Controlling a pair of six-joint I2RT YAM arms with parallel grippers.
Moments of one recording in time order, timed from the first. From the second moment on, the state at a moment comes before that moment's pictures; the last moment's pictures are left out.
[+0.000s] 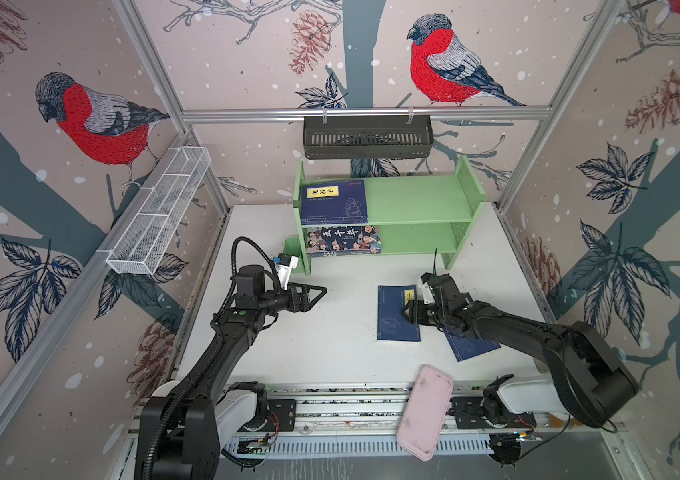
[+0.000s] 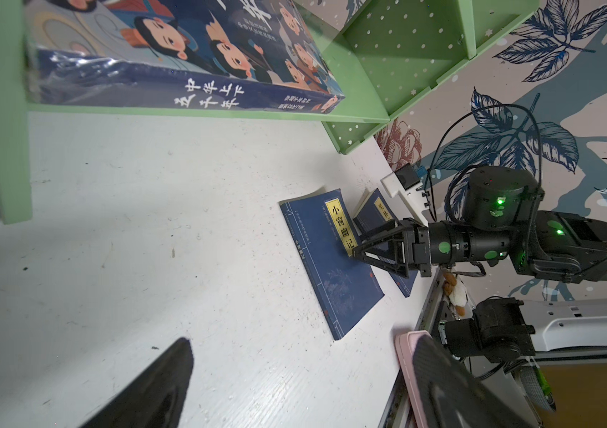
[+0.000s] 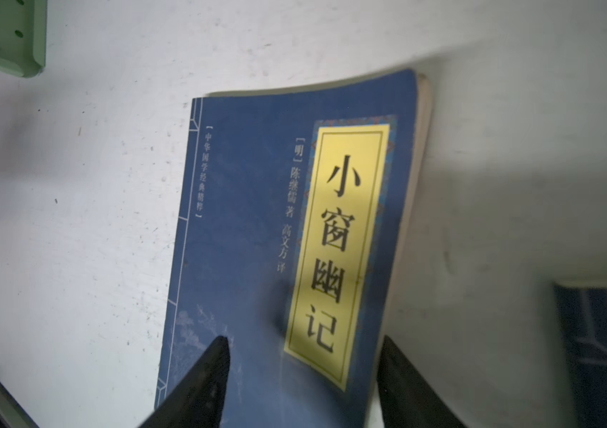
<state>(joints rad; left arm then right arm) -0.06 1.06 0.53 -0.07 0.89 -0.28 0.55 1.38 0.56 -0.10 -0.23 0.54</state>
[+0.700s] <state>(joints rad) -0.06 1.08 0.52 -0.02 0.86 -0.30 0.47 1.47 0.62 -0.10 -0.29 0.53</state>
